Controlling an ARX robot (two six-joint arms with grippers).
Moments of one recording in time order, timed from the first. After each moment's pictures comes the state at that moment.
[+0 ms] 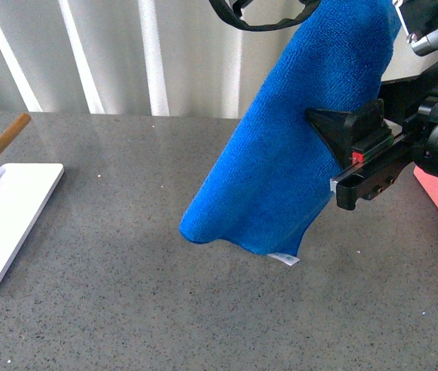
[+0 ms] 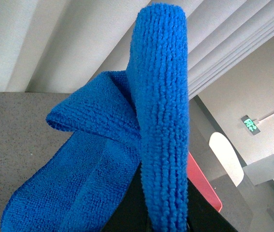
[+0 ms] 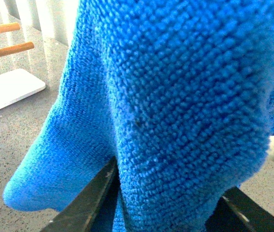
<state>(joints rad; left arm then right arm) -0.56 1.89 1.31 0.46 0.24 -0.59 0.27 1.73 0.53 1.03 -0.32 -0.23</state>
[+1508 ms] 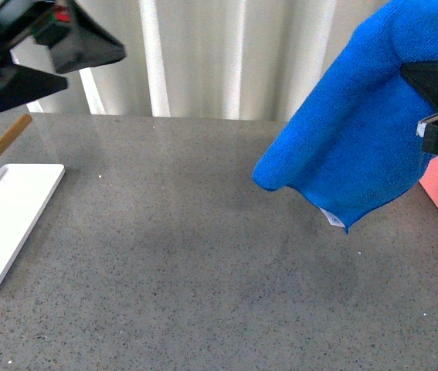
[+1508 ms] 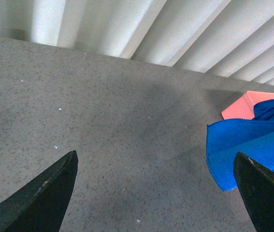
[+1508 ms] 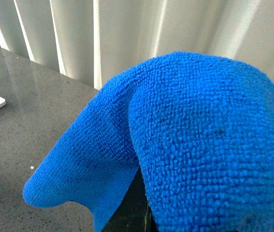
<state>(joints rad) -0.02 1.61 0.78 0.47 0.47 -0.27 0.13 1.61 0.53 0.94 -0.33 -0.19</state>
